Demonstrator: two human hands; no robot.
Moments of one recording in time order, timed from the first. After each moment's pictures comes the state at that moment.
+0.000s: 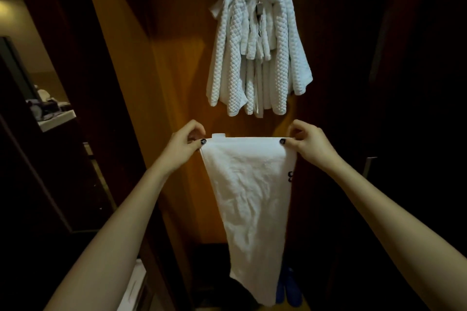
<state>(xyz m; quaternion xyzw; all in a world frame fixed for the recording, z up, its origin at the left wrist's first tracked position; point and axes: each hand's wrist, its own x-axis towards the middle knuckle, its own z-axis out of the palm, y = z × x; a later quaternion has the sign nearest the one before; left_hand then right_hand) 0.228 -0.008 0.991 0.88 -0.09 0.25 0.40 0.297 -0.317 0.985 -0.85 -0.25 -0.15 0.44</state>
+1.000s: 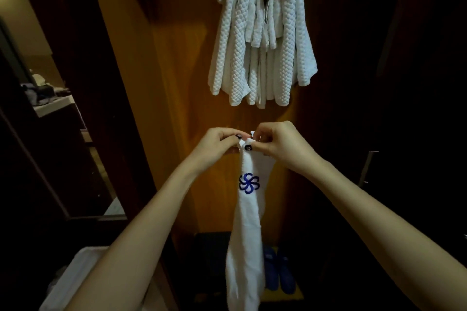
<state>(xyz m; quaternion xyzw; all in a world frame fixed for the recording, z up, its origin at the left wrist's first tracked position) 0.206 -0.082 0.990 0.79 -0.12 0.11 0.59 0.238 -0.264 1.005 -0.84 -0.39 -0.15 0.35</state>
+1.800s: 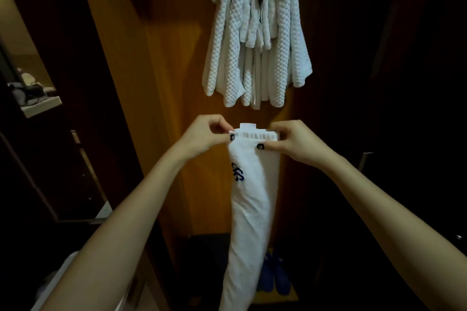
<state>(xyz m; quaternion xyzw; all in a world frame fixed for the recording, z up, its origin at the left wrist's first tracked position) 0.222 -0.066 1.010 0.85 -0.12 0.17 0.49 0.268 -0.295 1.005 -0.86 -0.36 -0.08 0.36</state>
